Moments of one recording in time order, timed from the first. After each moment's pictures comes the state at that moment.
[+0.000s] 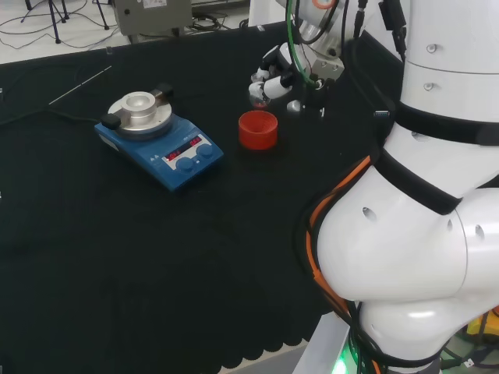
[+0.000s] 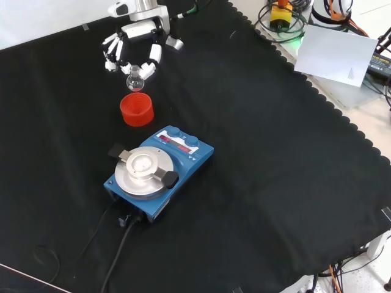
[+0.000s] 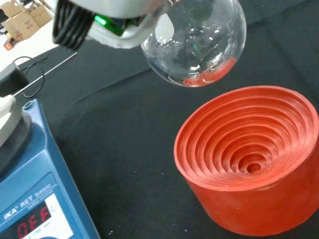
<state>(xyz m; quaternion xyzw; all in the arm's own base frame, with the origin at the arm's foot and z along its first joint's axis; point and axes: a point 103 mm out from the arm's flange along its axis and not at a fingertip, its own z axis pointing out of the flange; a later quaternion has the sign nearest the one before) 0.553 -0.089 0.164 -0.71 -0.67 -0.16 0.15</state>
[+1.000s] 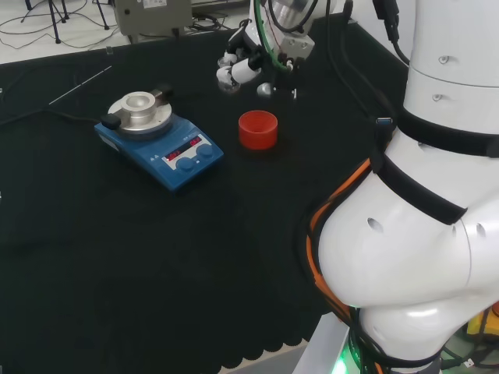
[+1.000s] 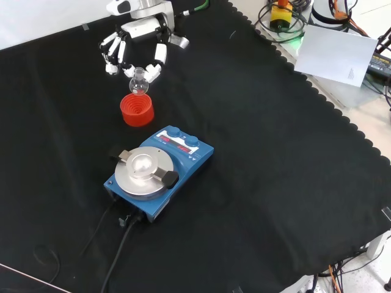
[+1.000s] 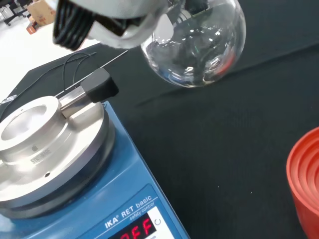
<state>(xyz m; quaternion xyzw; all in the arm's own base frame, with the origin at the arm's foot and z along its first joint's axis) 0.566 -0.020 0.213 -0.68 -0.70 -0.15 0.13</state>
